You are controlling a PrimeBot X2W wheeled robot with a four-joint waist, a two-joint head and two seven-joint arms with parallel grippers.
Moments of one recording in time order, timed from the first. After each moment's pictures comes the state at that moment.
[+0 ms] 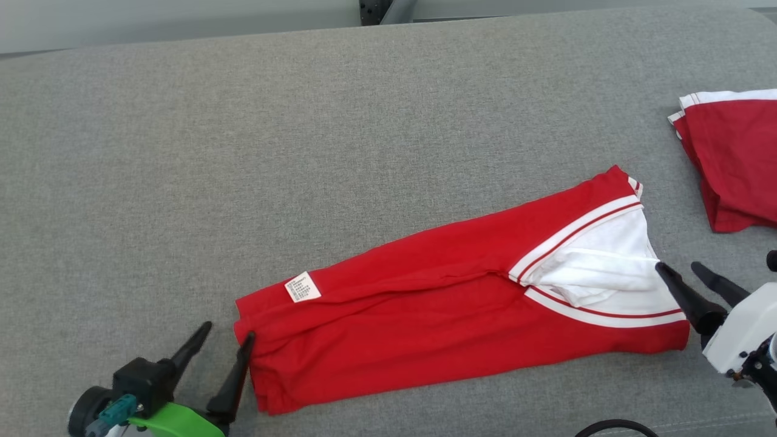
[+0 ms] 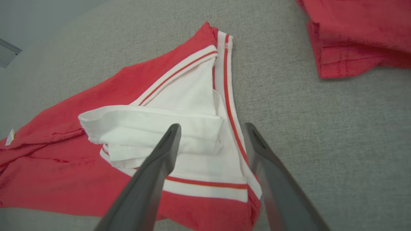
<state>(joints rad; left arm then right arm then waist) -0.14 0.58 -0.70 0.19 -0.73 0.02 -0.26 -0.07 -0.53 0.09 0.09 0.85 0.13 0.31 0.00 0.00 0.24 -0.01</state>
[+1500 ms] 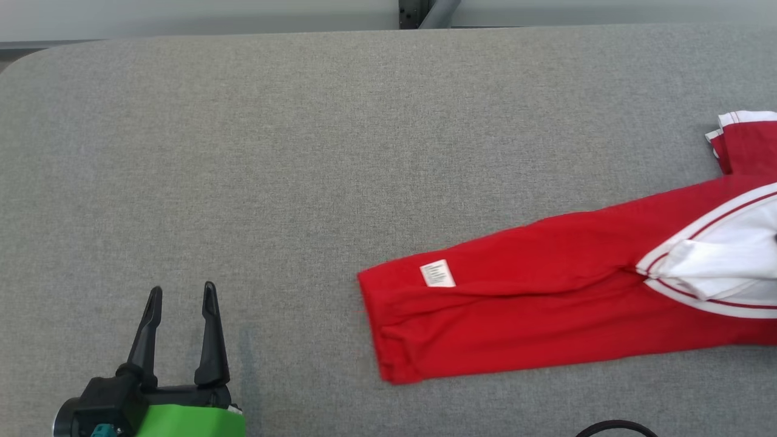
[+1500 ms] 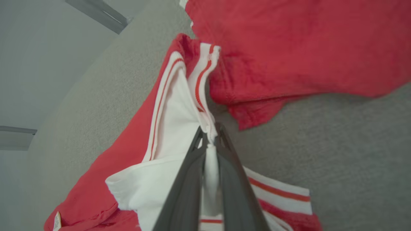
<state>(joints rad) 0.08 0.05 -0.02 -0.02 -0.23 -0.06 -0.26 -0.26 -0.61 -0.05 0.46 1.17 0.13 0.43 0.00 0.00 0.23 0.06</state>
